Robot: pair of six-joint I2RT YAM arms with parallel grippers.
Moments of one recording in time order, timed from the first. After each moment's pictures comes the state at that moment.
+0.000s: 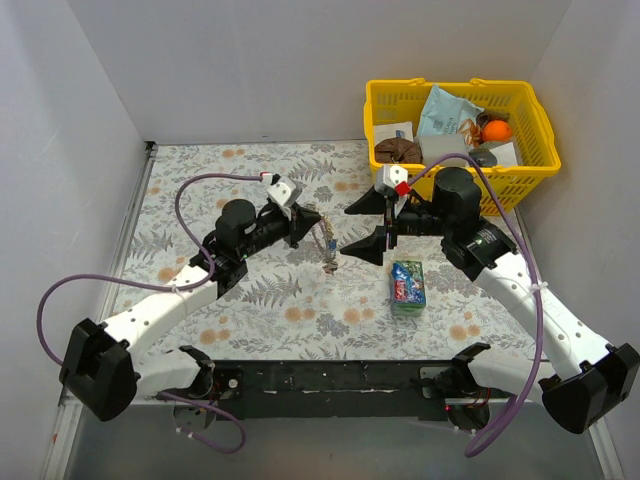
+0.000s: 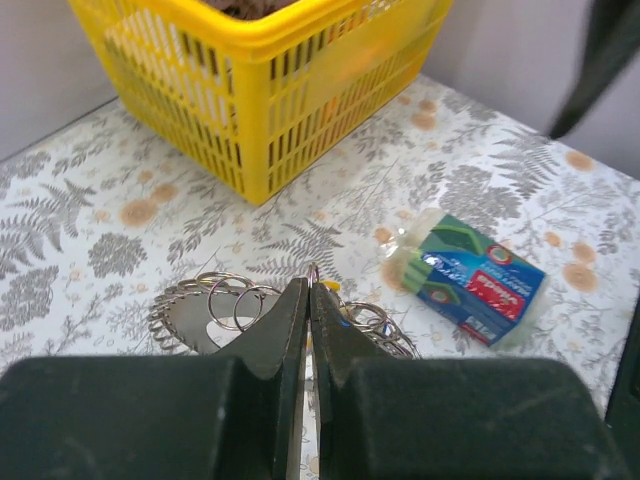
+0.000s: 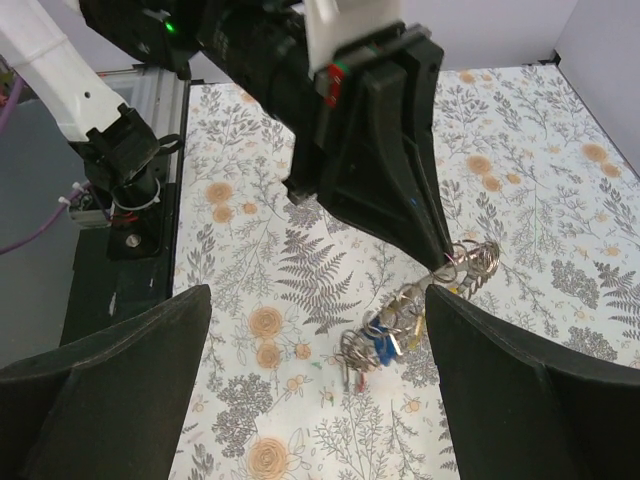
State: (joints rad) left arm -0.62 1.13 0.81 0.28 0.34 -0.06; right arm 0.57 1.09 1.10 -0.18 -0.90 -0.16
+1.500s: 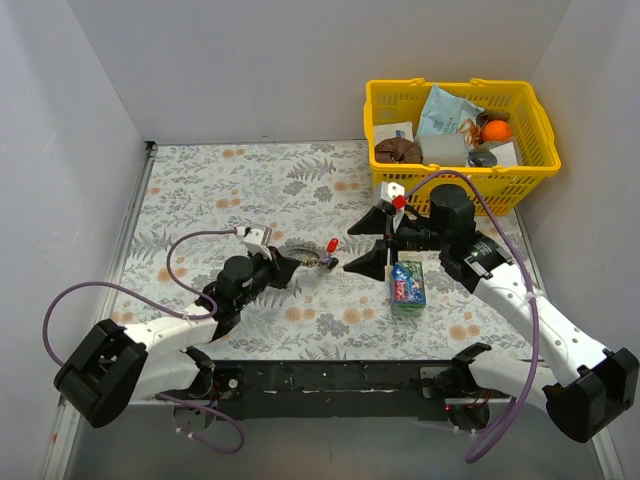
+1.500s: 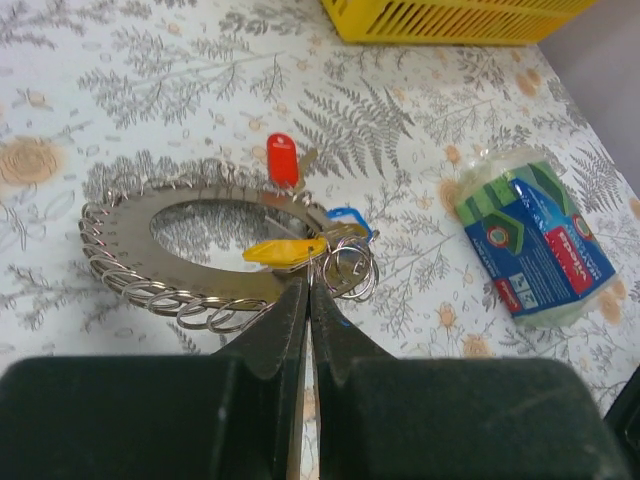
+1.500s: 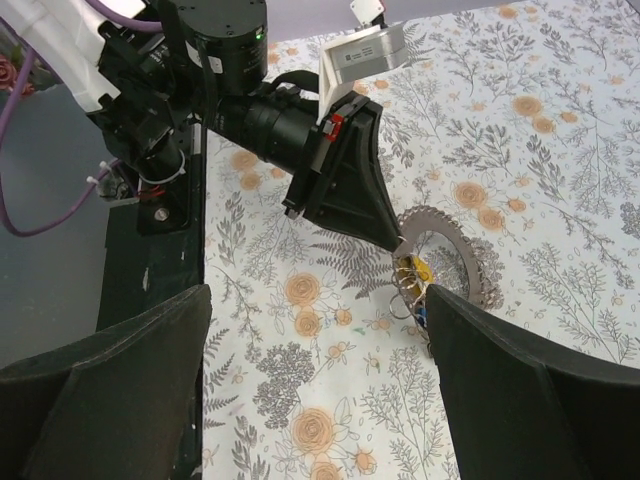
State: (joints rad) left arm -0.65 1.13 0.30 0.63 0.00 -0.46; right arm 0.57 1.04 0.95 -0.16 -0.90 -0.11
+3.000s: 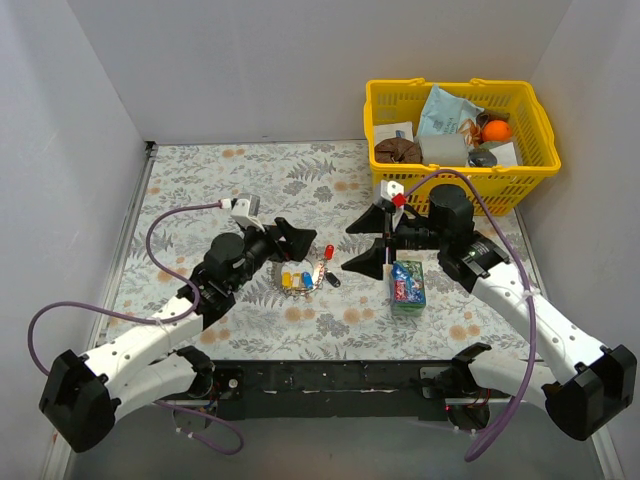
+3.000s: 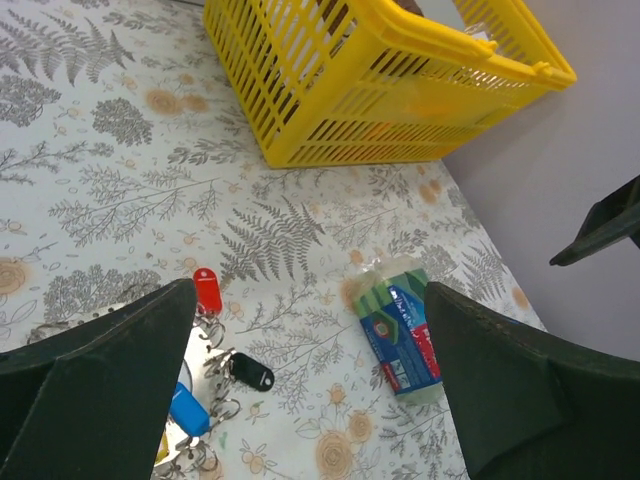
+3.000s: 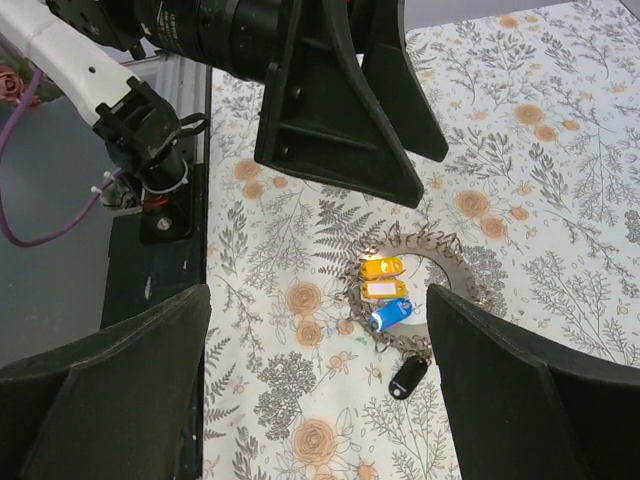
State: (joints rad) left arm -0.68 0.94 0.57 0.32 -0.07 -0.57; right arm 0.57 1.05 0.94 -0.11 -0.92 -0.07
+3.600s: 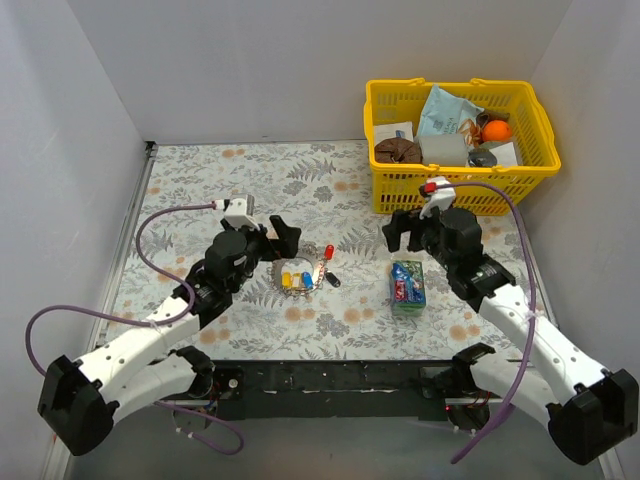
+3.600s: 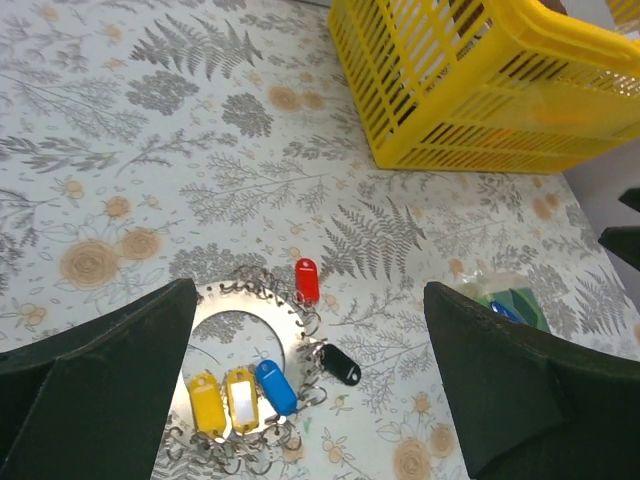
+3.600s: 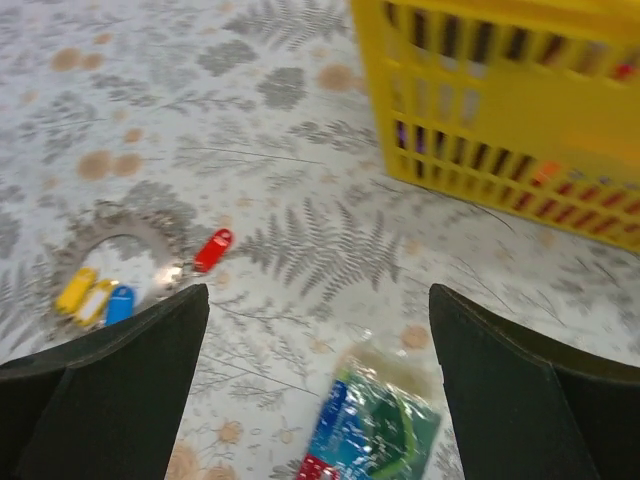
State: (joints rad) left arm -0.68 0.94 0.61 0.13 -0.25 -0.51; right arm 0.51 0.96 0.76 -0.11 -0.04 0.15
